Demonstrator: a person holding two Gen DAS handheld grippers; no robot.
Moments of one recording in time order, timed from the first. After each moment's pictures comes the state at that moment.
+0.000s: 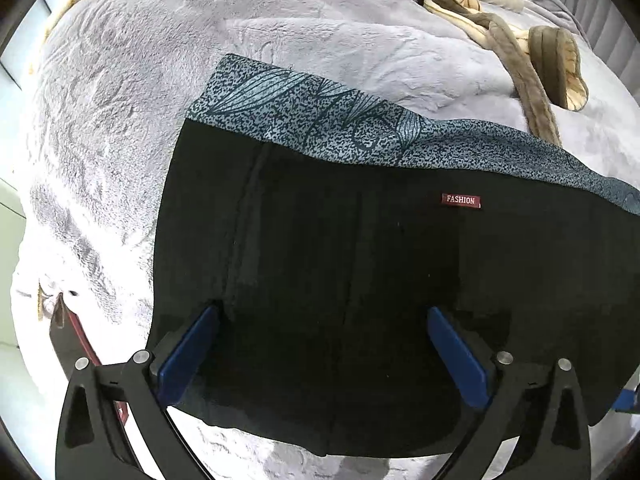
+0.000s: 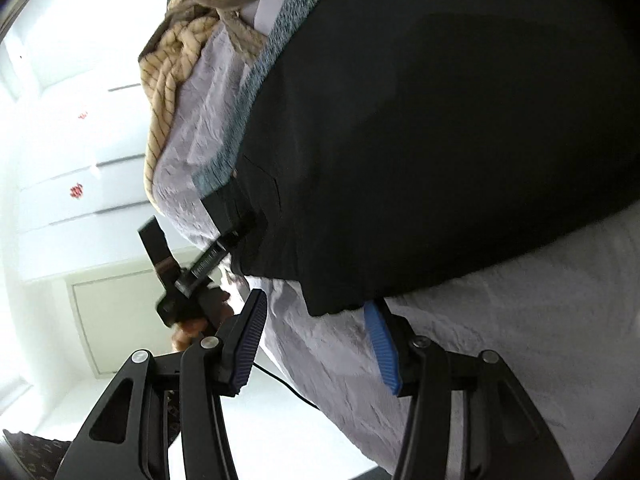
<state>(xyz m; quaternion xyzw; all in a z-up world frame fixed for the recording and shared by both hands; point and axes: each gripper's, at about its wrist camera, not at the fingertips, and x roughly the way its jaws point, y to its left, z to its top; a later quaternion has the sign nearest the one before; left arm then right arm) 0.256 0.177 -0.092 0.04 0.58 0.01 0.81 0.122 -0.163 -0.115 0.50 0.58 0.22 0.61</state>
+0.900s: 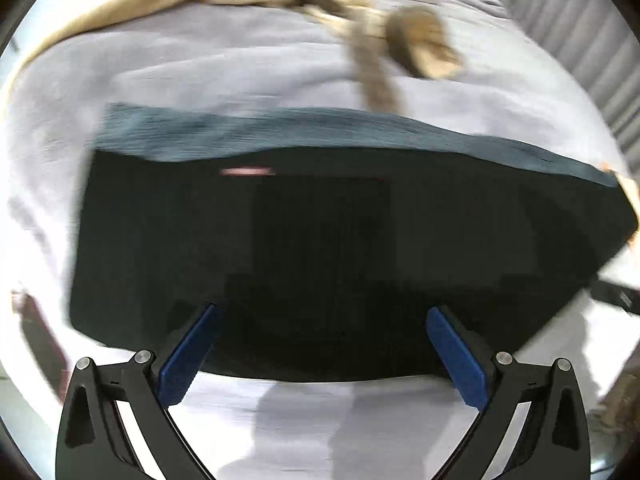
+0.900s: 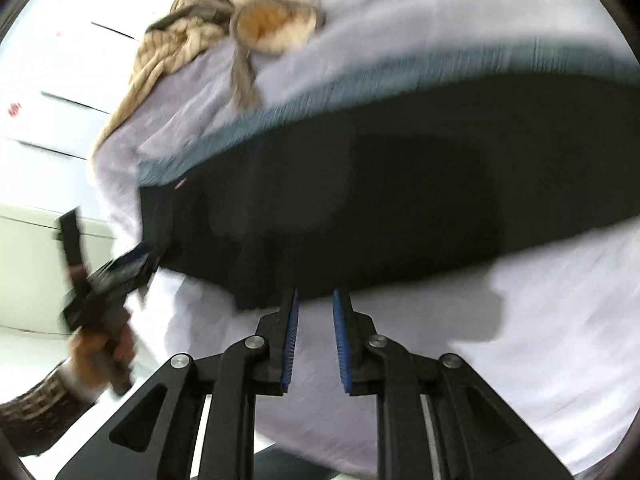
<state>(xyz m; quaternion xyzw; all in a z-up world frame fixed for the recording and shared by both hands) 0.187 0.089 -0.069 0.03 0.58 -0.10 0.81 0.137 -0.204 -0.018 0.21 0.60 0.11 0.77</state>
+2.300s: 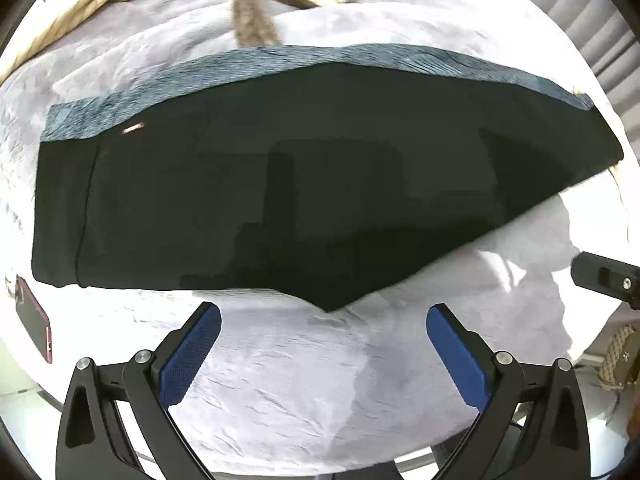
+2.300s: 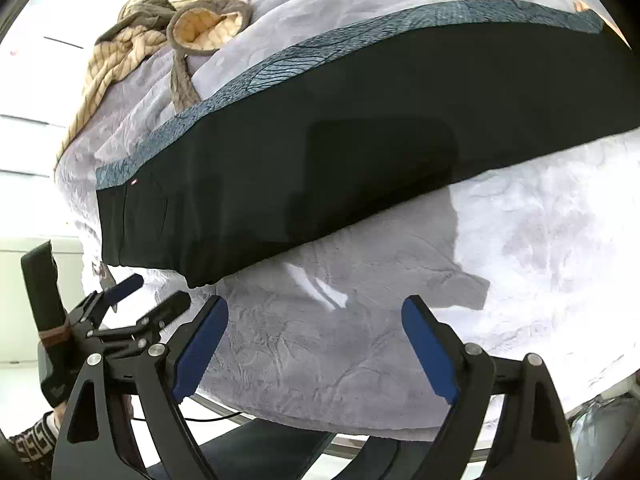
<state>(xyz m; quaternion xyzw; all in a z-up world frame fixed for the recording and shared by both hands) 0.133 0.019 -0.061 0.09 0.65 -0.12 0.75 0.094 -0.247 -0.024 0.25 0.64 0.04 0.72</state>
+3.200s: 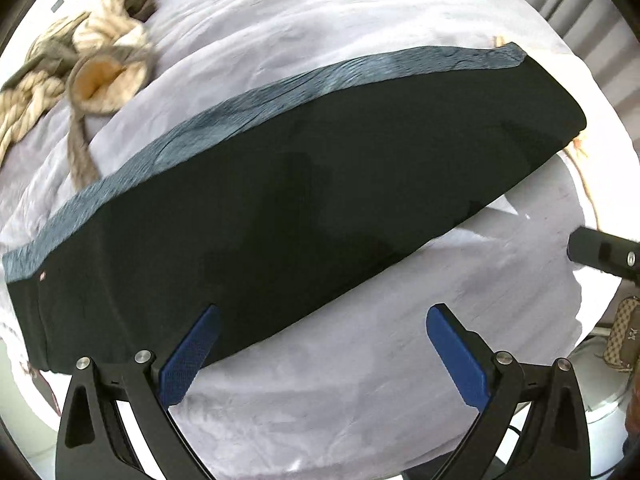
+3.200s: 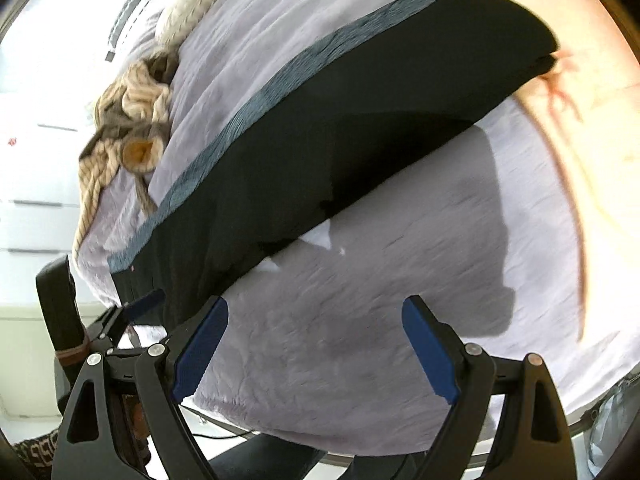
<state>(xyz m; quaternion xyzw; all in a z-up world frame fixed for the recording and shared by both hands) 0.150 -0.252 -0.044 0.17 0.63 -0.18 0.73 0.071 -0.443 -0.021 0.36 0.59 0.01 0.73</state>
